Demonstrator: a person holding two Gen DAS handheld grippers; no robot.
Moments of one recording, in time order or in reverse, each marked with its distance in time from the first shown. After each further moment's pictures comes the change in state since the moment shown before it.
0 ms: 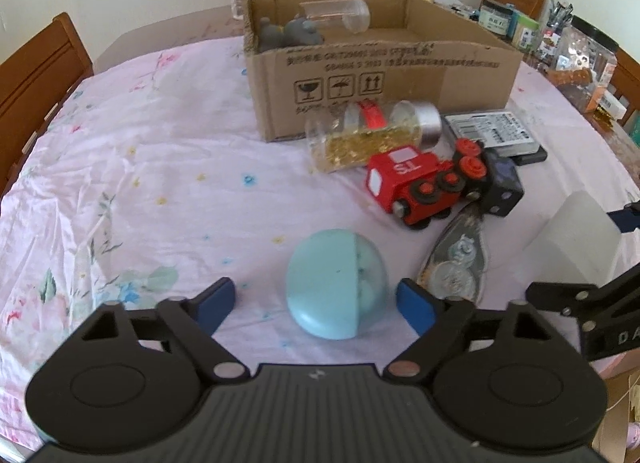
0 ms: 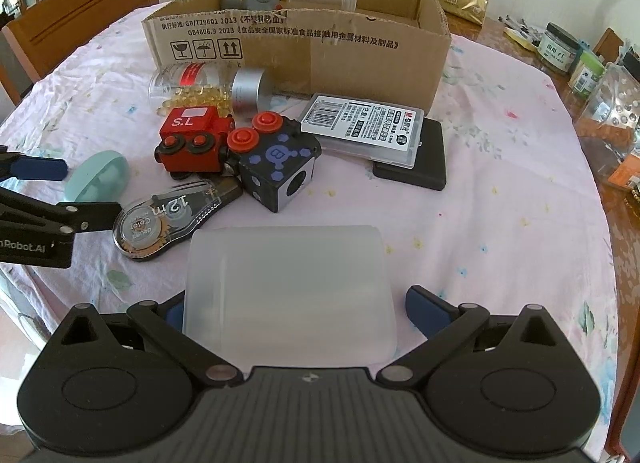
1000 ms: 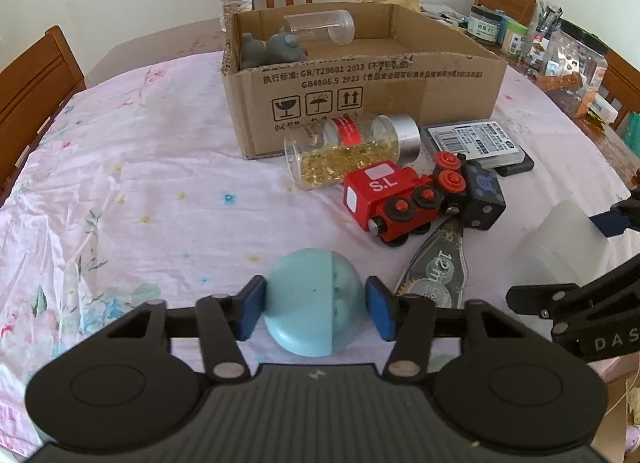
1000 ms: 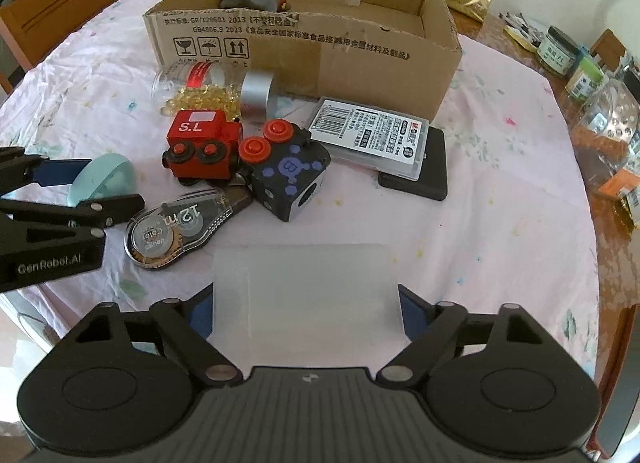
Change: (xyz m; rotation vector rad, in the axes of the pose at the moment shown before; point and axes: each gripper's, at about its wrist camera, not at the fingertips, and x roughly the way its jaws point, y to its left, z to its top) left arm -0.001 -0.010 0.005 0.014 -0.023 -0.013; right arm -0.006 0.015 0.018 -0.027 0.077 -0.049
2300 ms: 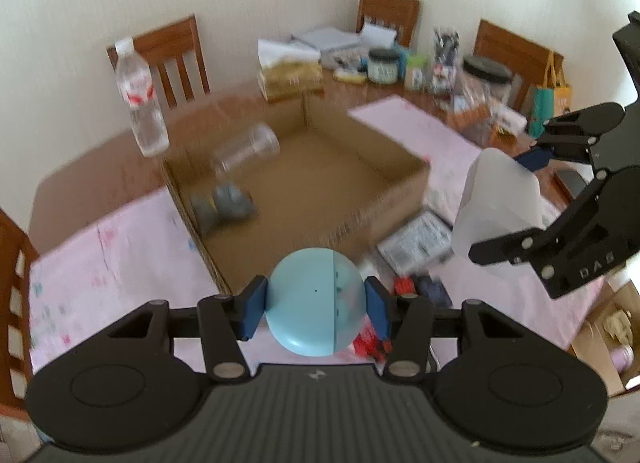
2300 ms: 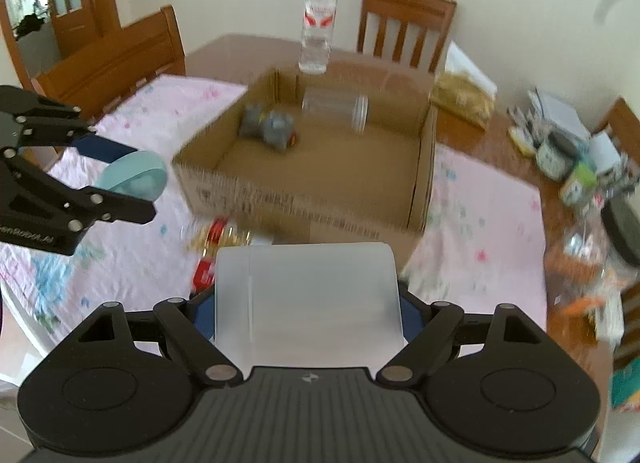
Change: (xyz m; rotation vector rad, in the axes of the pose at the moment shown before) left arm -0.059 0.022 0.126 0.333 -0.093 -0.207; right arm -0.081 -0.036 0.088 -0.087 -0.204 0.070
